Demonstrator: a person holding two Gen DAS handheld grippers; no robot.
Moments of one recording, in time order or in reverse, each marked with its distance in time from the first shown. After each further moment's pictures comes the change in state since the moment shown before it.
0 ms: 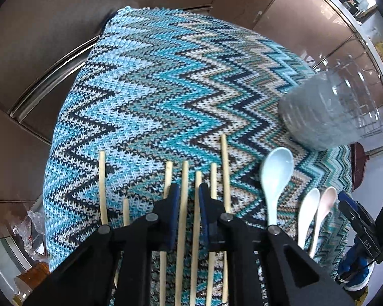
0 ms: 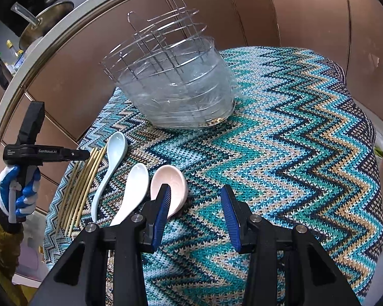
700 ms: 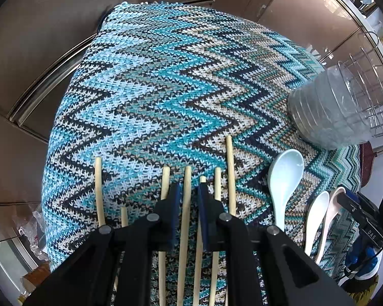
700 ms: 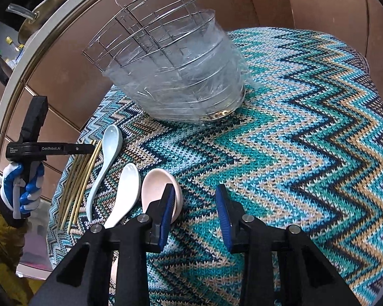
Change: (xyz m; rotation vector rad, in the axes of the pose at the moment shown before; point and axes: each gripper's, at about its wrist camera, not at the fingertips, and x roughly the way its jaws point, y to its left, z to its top) left arm 0.012 -0.005 0.005 0.014 0.028 0.040; right arm 0.034 -0.012 0.017 -0.022 0.107 0.091
